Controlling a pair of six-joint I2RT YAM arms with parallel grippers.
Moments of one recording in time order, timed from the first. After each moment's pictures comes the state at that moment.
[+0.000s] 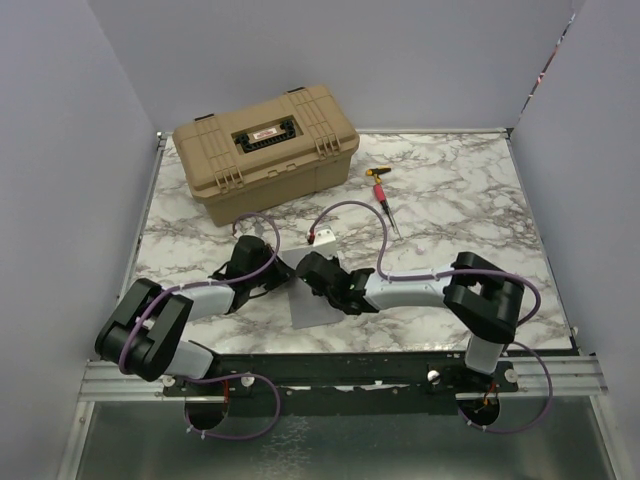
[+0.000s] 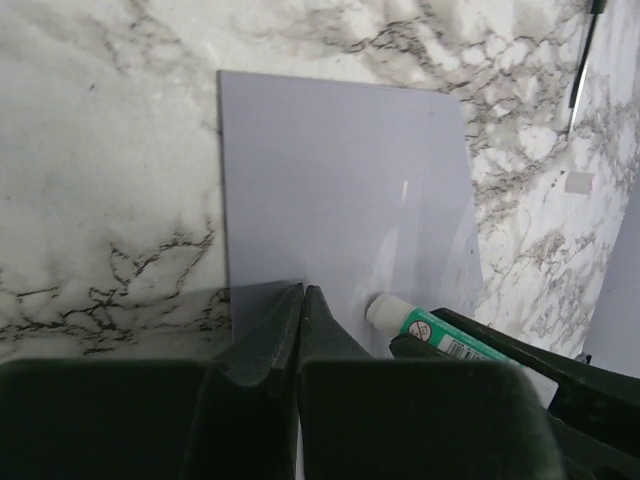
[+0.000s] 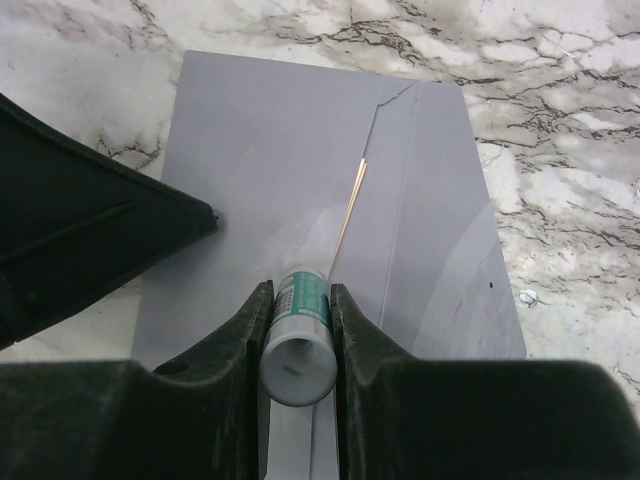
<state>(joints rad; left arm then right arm) -0.45 1.38 0.38 0.36 0.18 -0.92 1.14 1.79 1.00 0.02 0.58 0.58</state>
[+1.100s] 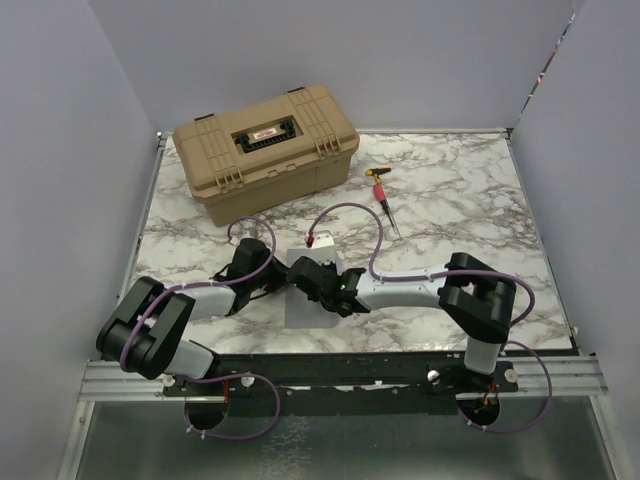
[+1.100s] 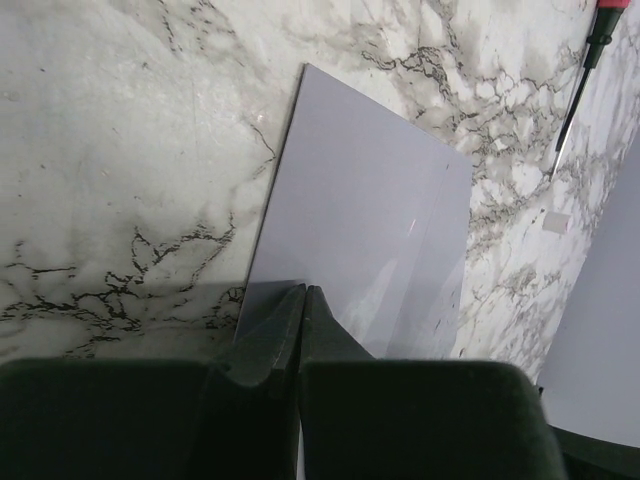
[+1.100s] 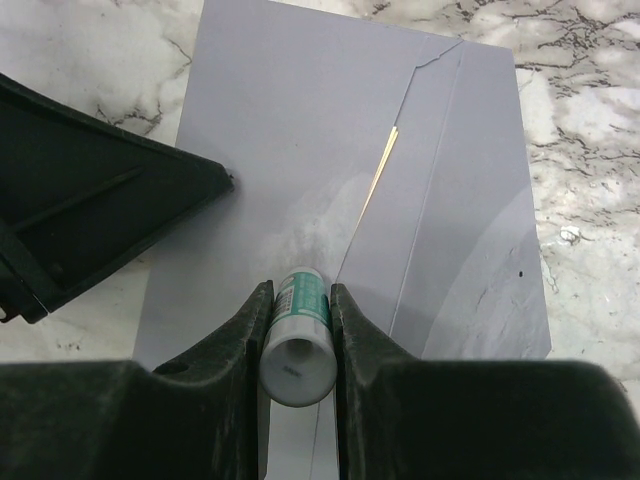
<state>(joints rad) -0.45 1.41 0.35 0.37 0.13 -1.07 1.18 1.83 1.09 -0.18 0.58 0.75</state>
